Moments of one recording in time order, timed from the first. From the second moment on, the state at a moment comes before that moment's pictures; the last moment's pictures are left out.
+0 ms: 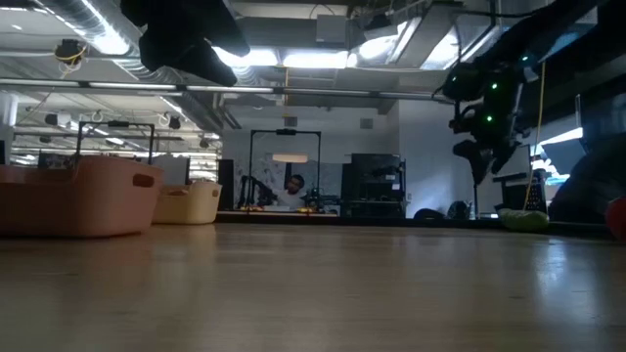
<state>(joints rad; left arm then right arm) -0.48 1.45 0.99 -0.40 -0.63 -0.77 -0.93 1.33 0.87 -0.63 0.40 -0.02</state>
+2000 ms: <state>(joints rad) -0.46 1.45 0.99 -0.39 -0.69 -0.76 -0.87 1.98 1.22 -1.13 0.40 0.05</state>
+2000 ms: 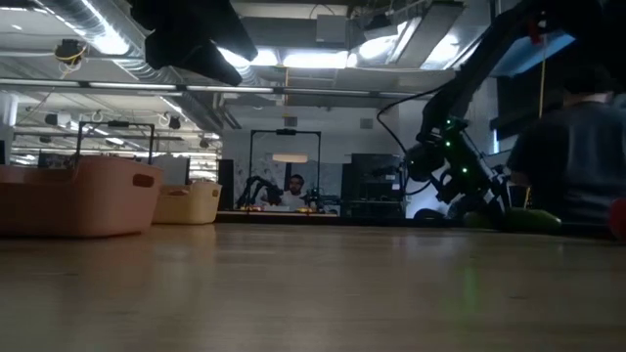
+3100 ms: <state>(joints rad) -0.39 1.57 0.99 -0.12 -0.67 -0.56 -0.48 1.44 1.22 -0.69 -0.19 -0.06</state>
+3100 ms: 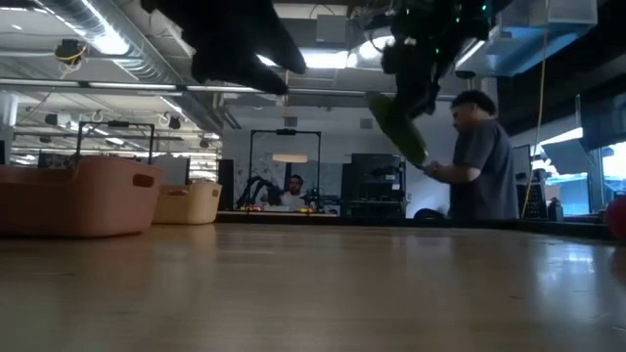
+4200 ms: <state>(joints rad) -0.43 1.56 0.99 0.17 -0.70 -0.37 0.12 1.42 1.20 -0.37 -0.21 -0.18</state>
